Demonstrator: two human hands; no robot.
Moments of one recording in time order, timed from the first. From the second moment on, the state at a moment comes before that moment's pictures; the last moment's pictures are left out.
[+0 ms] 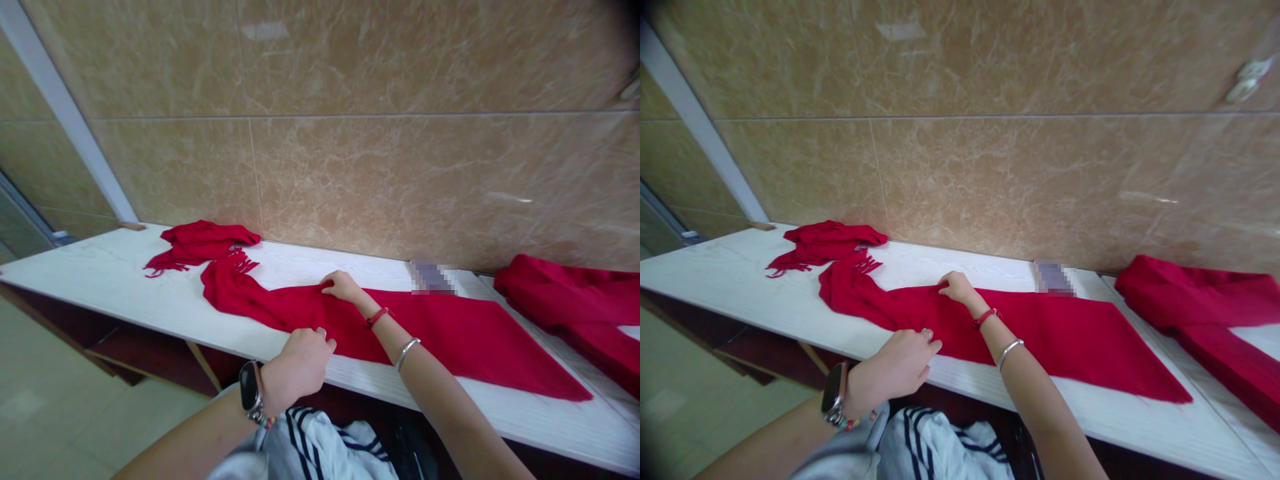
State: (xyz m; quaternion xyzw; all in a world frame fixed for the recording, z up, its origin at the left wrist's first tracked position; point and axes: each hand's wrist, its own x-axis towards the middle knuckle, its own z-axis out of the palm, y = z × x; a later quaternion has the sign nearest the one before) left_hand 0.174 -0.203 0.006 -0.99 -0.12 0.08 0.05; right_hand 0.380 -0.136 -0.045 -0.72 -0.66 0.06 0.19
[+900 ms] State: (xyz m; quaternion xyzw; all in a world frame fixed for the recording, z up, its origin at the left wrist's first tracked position) left_hand 0.169 -0.200 0.008 -0.99 -0.12 0.09 0.05; right_hand 0.374 -0.133 -0.050 -0.71 -0.67 0.03 0.21
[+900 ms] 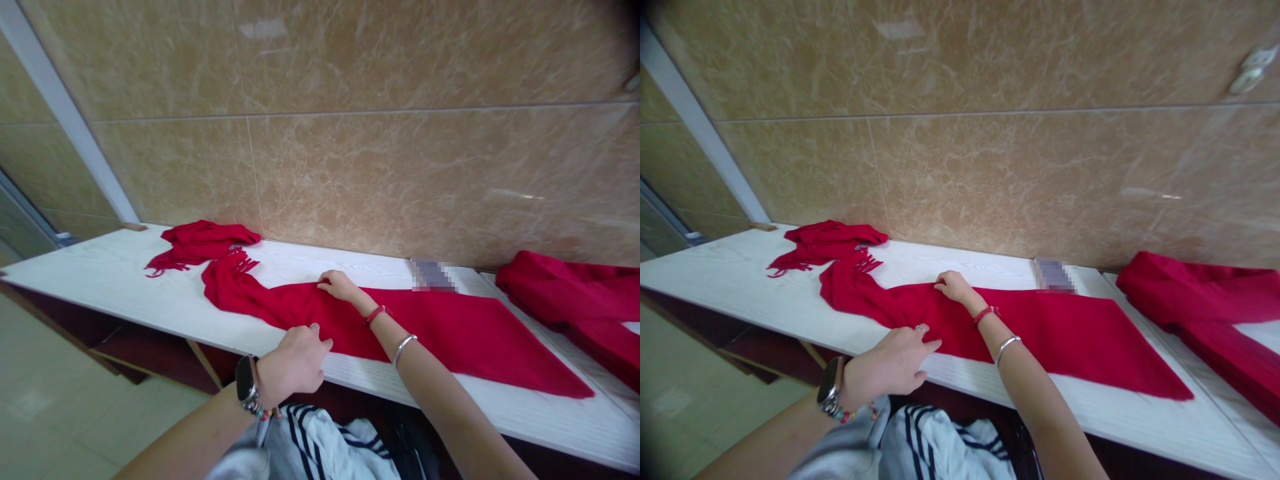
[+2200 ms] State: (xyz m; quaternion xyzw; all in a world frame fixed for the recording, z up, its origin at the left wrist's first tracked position) left_hand 0.161 -0.179 0.000 -0.97 -0.22 0.04 0.04; right_hand 0.365 -0.180 -0.073 -0.58 -0.76 -0.01 0.31
